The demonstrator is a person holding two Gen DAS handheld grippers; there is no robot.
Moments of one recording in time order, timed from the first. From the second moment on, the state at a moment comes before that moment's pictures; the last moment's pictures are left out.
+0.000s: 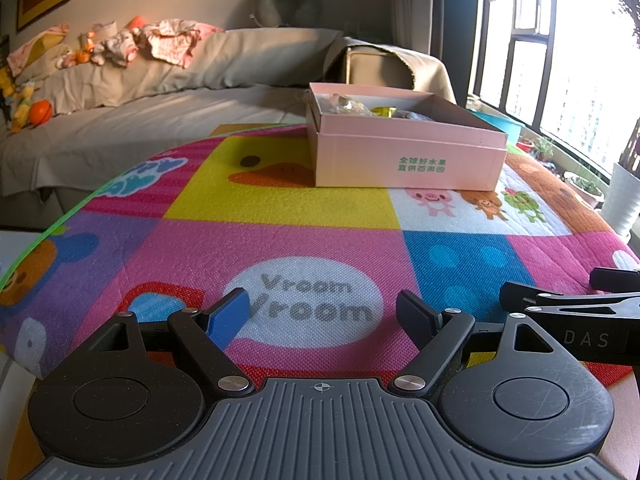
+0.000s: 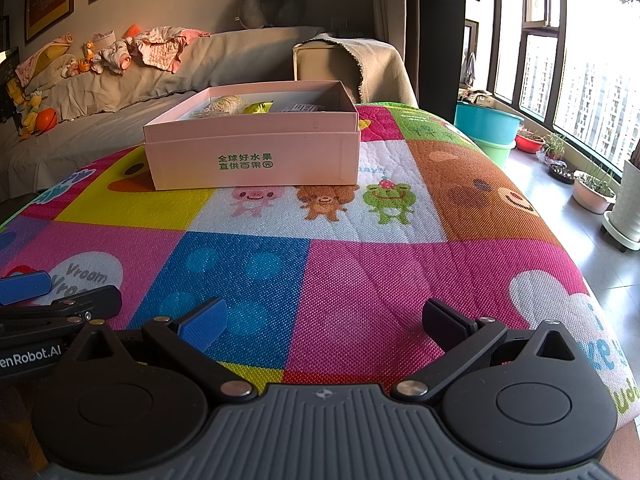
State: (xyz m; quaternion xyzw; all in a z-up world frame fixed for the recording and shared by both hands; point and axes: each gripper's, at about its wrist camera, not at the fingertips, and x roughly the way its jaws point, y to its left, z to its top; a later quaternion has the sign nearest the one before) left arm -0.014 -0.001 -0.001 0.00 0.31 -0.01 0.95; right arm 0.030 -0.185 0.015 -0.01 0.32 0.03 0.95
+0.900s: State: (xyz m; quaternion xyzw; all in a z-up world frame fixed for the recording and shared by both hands) left arm -0.016 -0.004 0.000 0.00 0.31 -0.01 0.95; right arm 0.030 -0.185 0.015 -0.01 0.32 0.03 0.95
